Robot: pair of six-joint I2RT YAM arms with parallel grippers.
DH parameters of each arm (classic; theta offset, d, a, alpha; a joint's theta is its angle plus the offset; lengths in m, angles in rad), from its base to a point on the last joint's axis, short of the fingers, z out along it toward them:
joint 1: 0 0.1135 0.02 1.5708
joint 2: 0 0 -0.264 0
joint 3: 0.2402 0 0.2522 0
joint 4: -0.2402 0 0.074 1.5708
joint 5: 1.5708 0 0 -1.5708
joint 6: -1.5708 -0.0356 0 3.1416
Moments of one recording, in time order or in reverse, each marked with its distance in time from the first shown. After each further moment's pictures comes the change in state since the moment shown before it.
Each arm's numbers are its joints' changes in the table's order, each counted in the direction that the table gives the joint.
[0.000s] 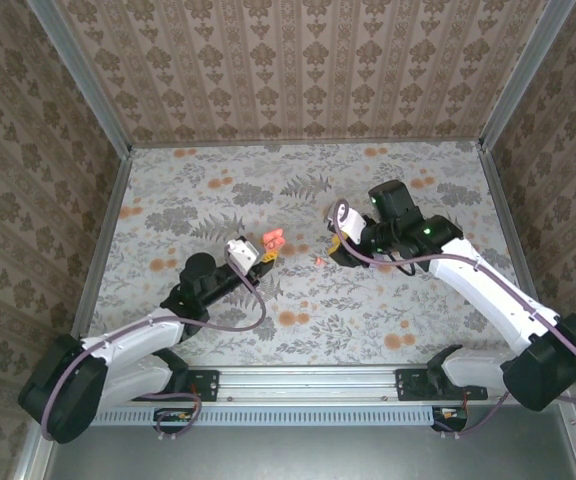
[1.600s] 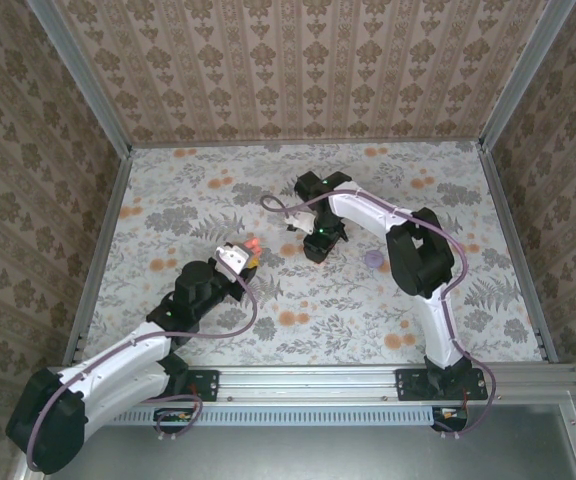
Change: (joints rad) left arm 0.000 0.201 -0.026 -0.367 -0.229 0.040; right arm 0.080 -0.909 0.659 -0.457 0.315 -0.090
